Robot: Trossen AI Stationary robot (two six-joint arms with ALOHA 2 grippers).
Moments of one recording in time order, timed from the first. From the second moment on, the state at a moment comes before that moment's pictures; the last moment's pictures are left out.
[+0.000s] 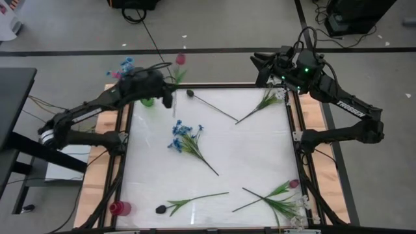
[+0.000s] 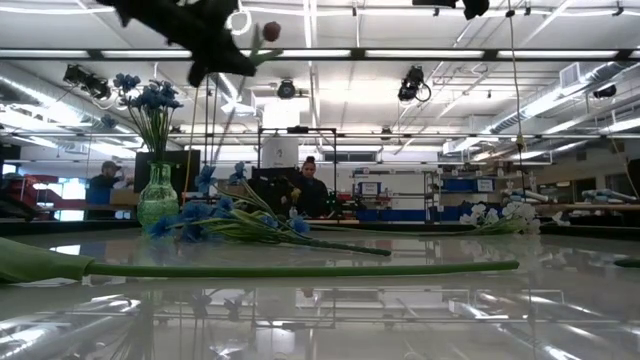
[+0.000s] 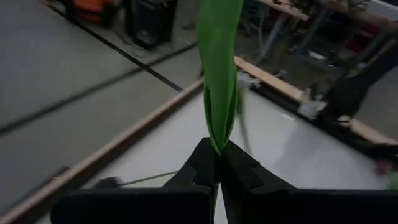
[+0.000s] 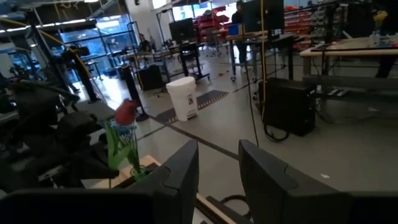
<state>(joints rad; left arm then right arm) 0.59 1.02 0.93 -0.24 0.09 -0.21 -0.49 1.08 1.29 -0.25 0.18 0.21</state>
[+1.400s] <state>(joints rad) 0.86 0.65 0.64 0.06 -0.37 0.09 -0.45 1.11 1.29 -0.24 0.17 0.23</state>
